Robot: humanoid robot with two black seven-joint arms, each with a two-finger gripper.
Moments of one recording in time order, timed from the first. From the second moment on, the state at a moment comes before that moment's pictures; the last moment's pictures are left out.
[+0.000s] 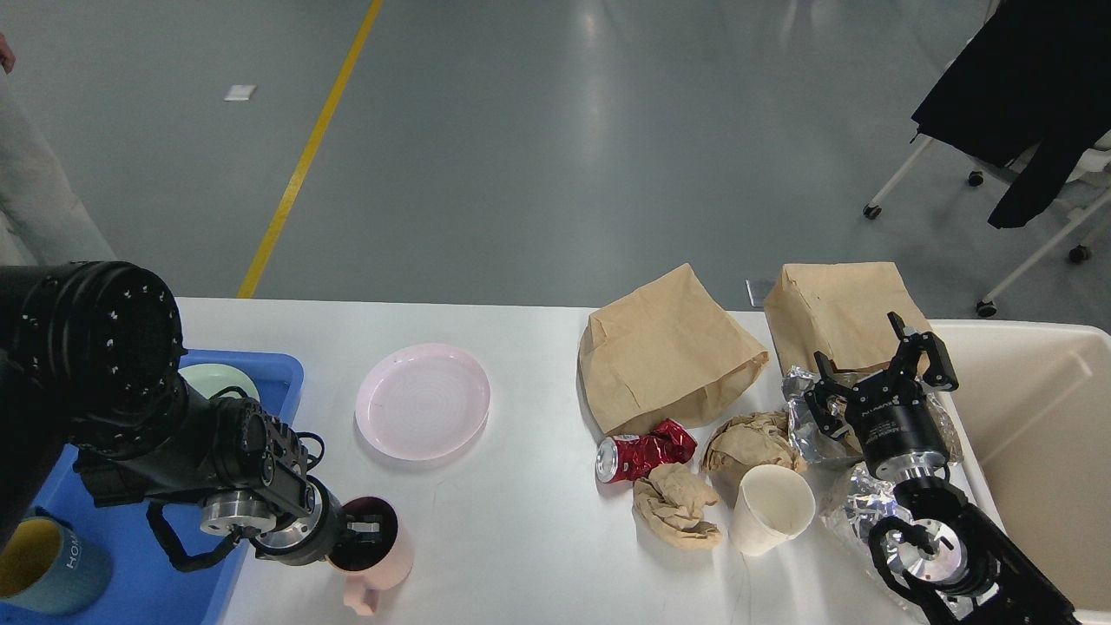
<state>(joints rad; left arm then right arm) -1.49 0.05 1.37 -1.34 -0.19 -0.07 0.01 0.18 -0.16 1.33 0.89 -0.47 0.31 0.36</state>
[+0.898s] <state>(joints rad) -2.34 0.20 1.51 -1.70 -0.13 -0.58 -0.01 0.18 -0.16 1.33 0.88 -0.47 0.31 0.36</state>
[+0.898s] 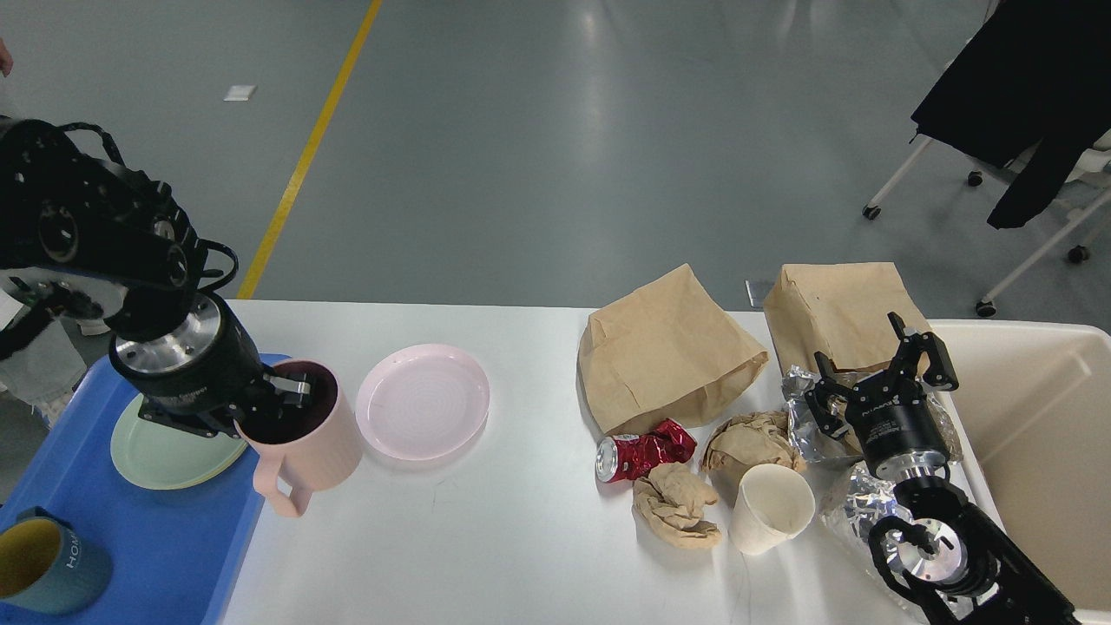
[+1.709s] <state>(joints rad) -1.80 0.87 1.34 -1.39 0.48 -0.46 -0.03 0.18 -0.16 1.33 0.89 -0.47 0.31 0.36</state>
